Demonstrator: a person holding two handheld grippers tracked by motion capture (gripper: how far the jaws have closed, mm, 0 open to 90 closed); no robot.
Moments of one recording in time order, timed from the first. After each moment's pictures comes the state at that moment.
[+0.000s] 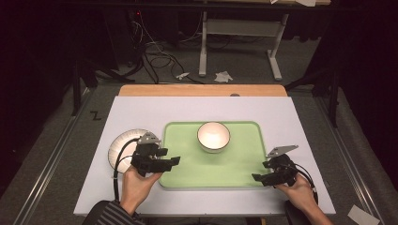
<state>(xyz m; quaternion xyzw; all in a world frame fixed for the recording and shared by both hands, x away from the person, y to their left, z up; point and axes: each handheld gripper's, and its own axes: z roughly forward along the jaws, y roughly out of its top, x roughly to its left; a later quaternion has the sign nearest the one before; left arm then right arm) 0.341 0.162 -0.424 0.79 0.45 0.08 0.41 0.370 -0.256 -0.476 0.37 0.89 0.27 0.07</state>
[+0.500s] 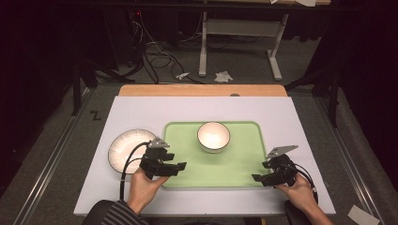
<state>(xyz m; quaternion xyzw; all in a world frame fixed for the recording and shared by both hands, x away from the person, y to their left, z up) 0.348 0.146 -0.451 0.81 0.44 0.05 0.39 0.370 -0.256 -0.476 0.37 0.89 0.28 0.07</state>
